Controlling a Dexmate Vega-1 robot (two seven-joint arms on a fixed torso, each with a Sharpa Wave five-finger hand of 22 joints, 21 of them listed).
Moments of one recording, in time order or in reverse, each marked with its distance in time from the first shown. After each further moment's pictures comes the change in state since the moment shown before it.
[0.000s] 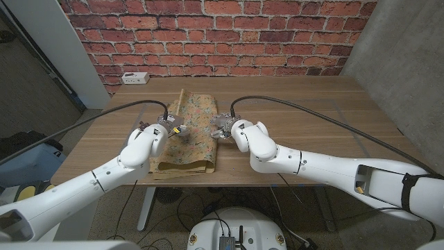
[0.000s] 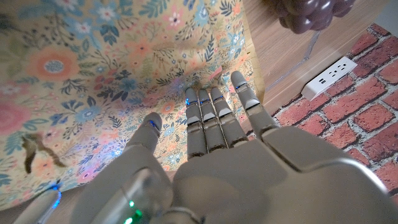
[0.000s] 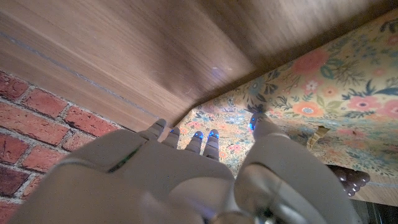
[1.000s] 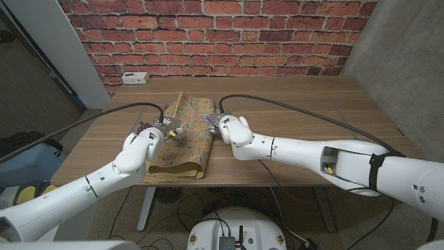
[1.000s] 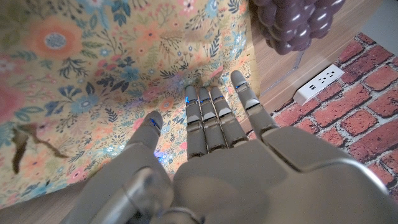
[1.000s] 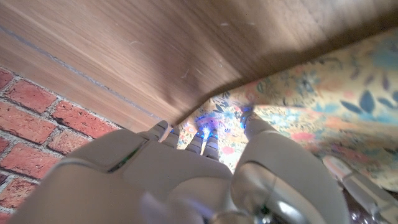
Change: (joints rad) left arm 0.056 0.031 -0.028 -0.036 -0.004 0.025 0.017; left_hand 0.017 0.006 0.000 0.000 0.004 0.030 0.005 0.000 0.000 0.016 0.005 0.000 0.000 0.018 -0.007 0.000 -0.005 0.005 -0.005 0.011 0.000; right arm 0.148 0.195 -0.086 0.334 0.177 0.020 -0.163; right_hand 0.044 0.042 0.062 0.013 0.000 0.002 -0.016 0.008 0.000 0.003 -0.021 0.013 -0.003 0.000 0.000 0.004 0.000 -0.008 -0.025 0.005 0.000
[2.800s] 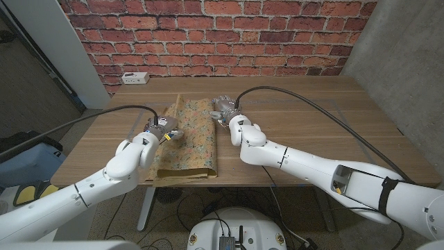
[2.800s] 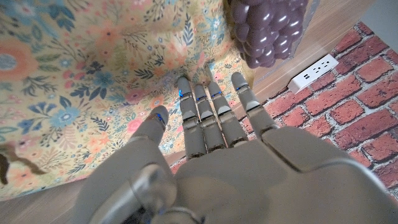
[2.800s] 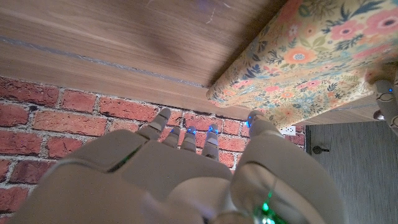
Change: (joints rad) left arm 0.086 0.043 -0.053 -0.044 -0.076 0.004 0.175; left_hand 0.085 0.020 -0.015 0.010 0.026 0.188 0.039 0.055 0.007 0.141 -0.007 0.045 0.008 0.113 -0.005 0.047 0.001 0.041 -0.008 0.070 0.000; right arm -0.184 -0.025 0.227 -0.063 0.145 0.017 -0.399; right_hand -0.021 0.022 -0.127 -0.074 0.008 0.074 0.049 0.004 0.000 0.021 0.134 -0.001 0.001 0.011 0.000 -0.010 -0.005 0.126 0.011 0.117 -0.001
